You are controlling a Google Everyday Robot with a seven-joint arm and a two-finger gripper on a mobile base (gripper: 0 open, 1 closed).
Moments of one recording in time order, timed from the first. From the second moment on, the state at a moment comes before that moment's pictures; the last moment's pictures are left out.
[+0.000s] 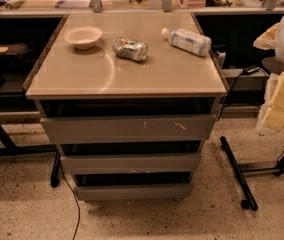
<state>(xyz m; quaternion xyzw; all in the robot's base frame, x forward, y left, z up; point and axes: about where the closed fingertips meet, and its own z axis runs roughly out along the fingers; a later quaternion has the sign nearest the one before) 0.438 -0.216 0.977 -0.60 0.78 -0.04 0.16</state>
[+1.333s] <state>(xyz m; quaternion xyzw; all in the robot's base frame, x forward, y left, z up) 0.448 -0.248 0.818 -0.62 0.77 0.02 0.11</state>
